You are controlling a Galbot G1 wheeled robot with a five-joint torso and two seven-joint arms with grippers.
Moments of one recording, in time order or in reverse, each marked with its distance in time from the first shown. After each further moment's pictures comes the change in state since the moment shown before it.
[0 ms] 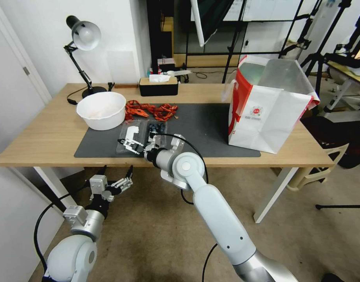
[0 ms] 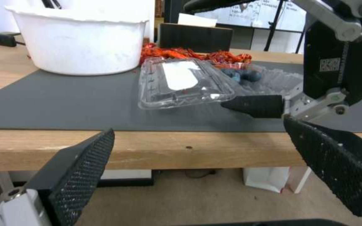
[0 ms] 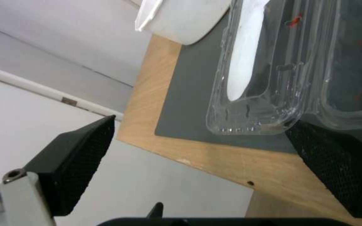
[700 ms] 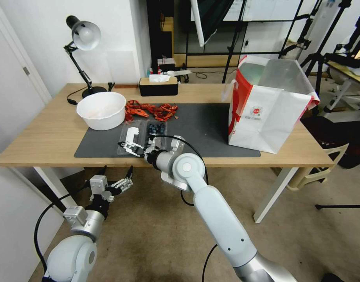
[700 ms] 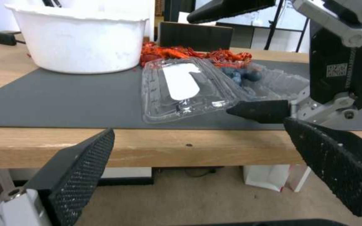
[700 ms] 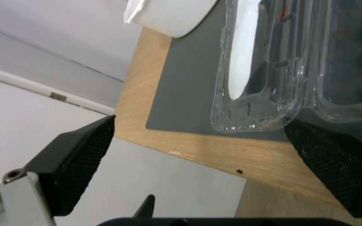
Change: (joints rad) left arm 0.004 -0.001 -0.002 -0.002 0.002 0.003 0.001; right arm -0.010 0.000 0.000 0.021 0.019 -0.033 0.064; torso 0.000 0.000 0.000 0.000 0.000
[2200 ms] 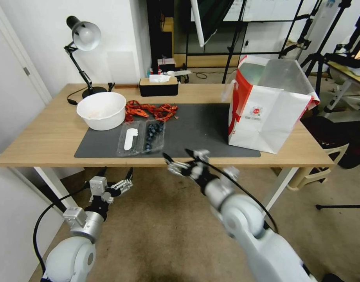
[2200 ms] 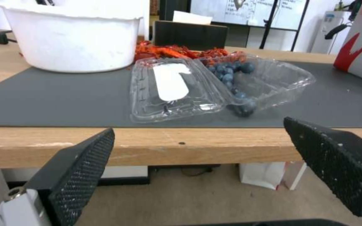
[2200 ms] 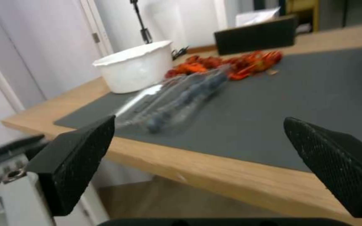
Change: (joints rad) left arm 0.000 0.012 0.010 0.007 -0.010 -0.004 0.008; right arm -0.542 -0.421 0.178 0.427 -0.826 0.508 -0.477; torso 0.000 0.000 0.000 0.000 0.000
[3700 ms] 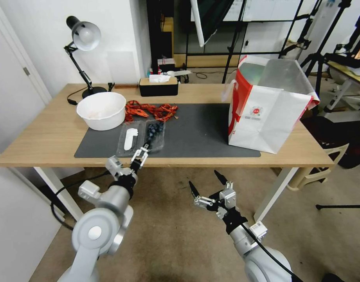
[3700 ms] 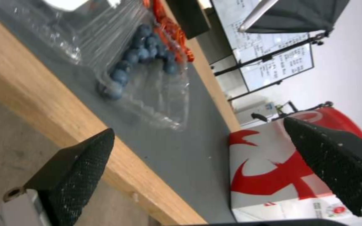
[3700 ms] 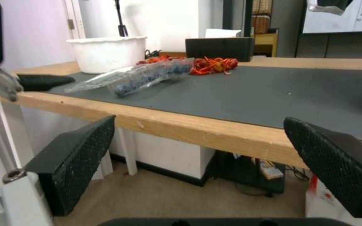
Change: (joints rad) left arm -0.219 -0.053 0.226 -0.146 -0.964 0.134 -0.597; right arm -0.250 0.012 0.091 -0.007 -0.257 0.274 -0.013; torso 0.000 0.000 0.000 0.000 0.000
